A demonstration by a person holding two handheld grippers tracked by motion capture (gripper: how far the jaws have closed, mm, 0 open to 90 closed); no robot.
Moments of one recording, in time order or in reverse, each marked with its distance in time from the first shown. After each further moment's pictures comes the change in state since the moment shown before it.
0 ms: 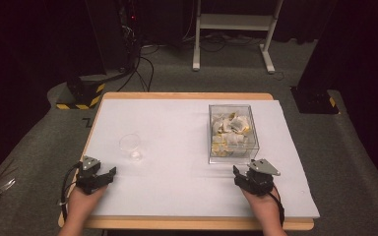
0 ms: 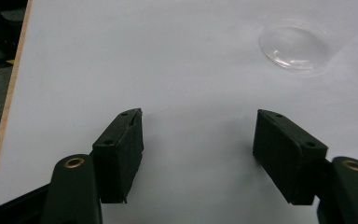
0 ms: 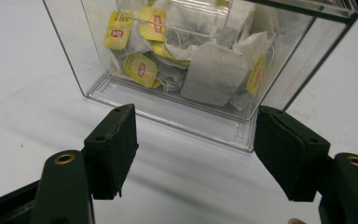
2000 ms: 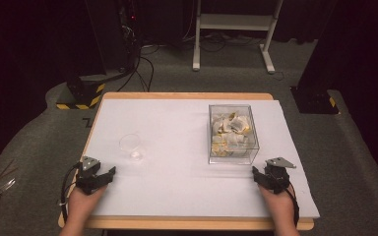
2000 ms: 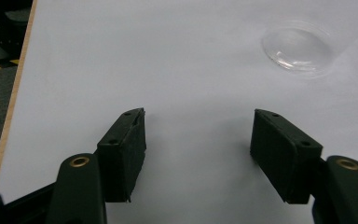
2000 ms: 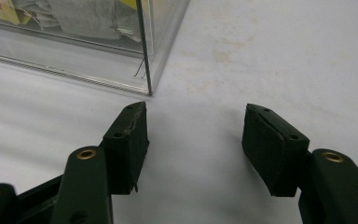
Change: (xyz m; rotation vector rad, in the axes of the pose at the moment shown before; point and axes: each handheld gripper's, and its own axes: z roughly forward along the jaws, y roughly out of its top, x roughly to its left) left arm 0.000 0.000 0.000 -0.016 0.012 -0.012; right arm -0.067 -0.029 0.025 0.156 -0.055 0.084
